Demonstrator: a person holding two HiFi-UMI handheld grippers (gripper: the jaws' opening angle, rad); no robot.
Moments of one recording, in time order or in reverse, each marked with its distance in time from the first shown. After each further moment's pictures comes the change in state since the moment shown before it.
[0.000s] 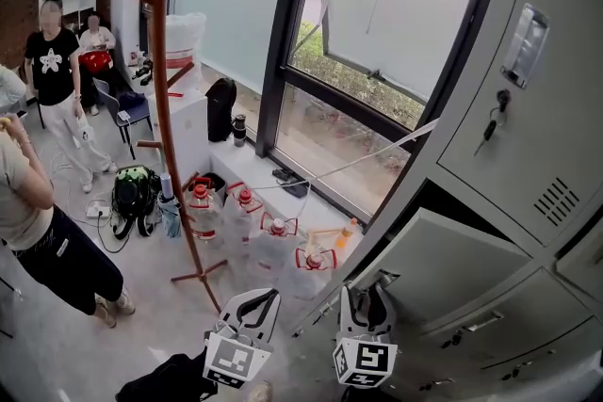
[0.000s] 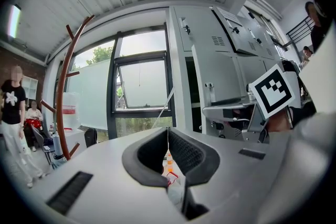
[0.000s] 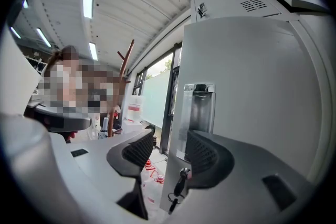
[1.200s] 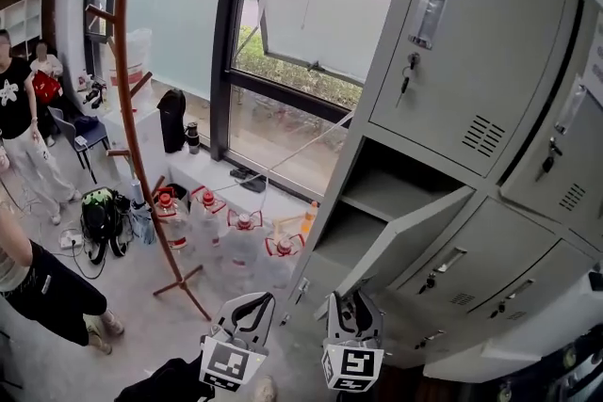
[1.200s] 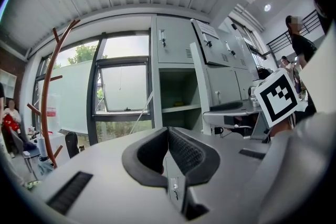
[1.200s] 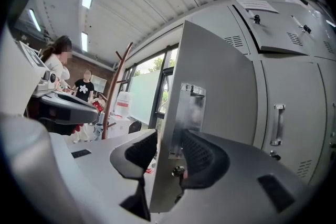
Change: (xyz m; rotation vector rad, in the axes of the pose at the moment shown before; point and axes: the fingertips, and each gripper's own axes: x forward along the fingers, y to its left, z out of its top) left arm -0.069 -0.069 0.008 0.038 -0.041 -0.204; right arm -0.128 0.017 -0.006 -0.036 0.019 -0.187
